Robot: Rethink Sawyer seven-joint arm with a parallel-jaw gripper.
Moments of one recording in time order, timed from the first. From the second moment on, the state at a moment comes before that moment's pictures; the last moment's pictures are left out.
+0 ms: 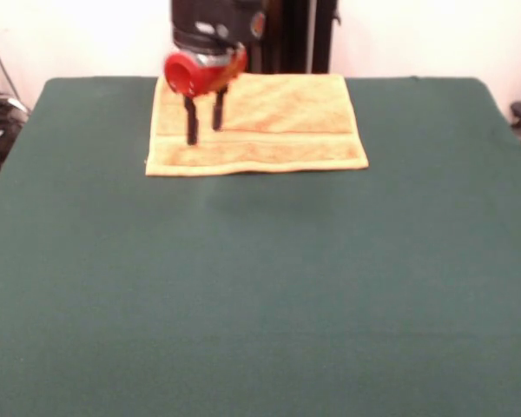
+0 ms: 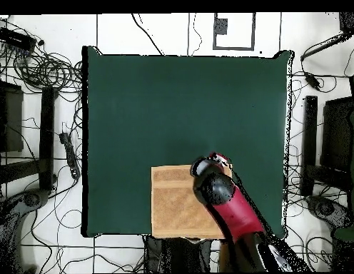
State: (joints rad) arm -0.26 -0.61 -0.10 2.06 0.62 0.00 2.92
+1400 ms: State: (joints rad) arm -0.15 -0.62 -0.09 1.96 0.79 0.23 2.92
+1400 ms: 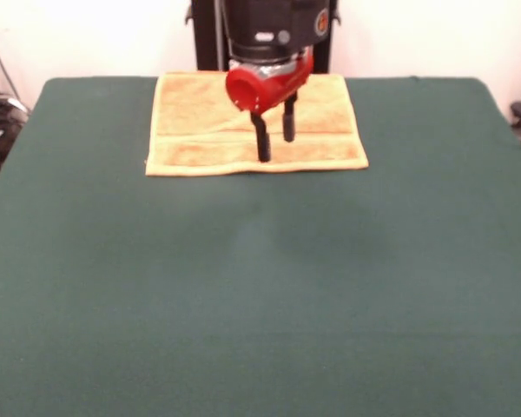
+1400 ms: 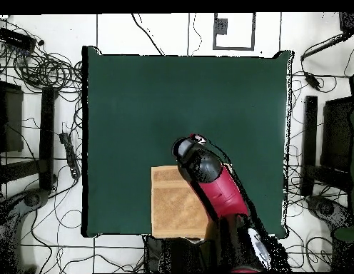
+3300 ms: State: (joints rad) arm -0.29 -0.64 -0.03 1.99 0.22 0.08 2.92
